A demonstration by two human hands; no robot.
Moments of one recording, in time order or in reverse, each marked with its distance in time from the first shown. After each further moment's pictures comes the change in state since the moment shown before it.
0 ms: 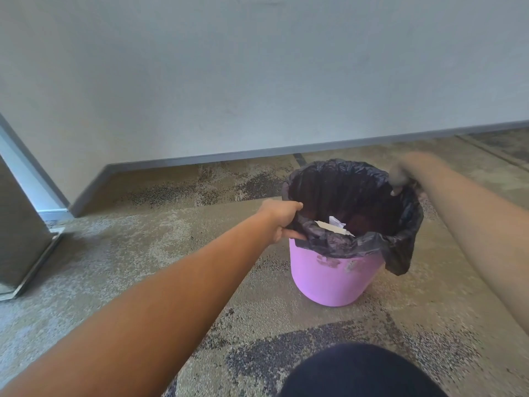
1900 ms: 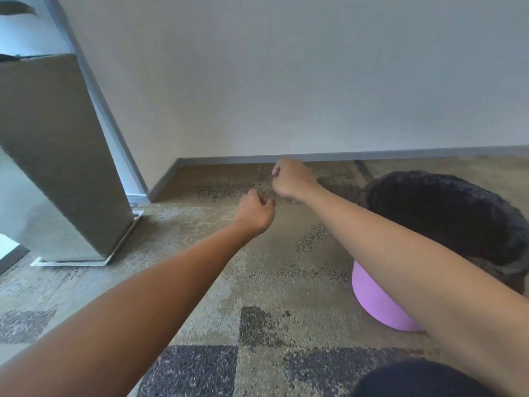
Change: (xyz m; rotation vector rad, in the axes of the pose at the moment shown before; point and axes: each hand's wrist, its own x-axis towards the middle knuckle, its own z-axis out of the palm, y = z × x) left_hand -0.030 0.007 -0.177 0.743 0.472 0.405; right_hand -0.089 -0.304 -0.011 0.711 0.511 -0.811
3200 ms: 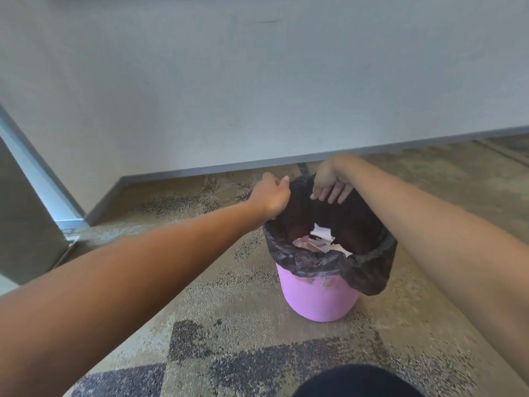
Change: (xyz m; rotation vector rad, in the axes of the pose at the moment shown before) left_hand -0.017 0.183 0.121 -0.100 -0.215 0.068; right_hand -0.050 0.192 -0.179 -0.078 -0.572 0.603
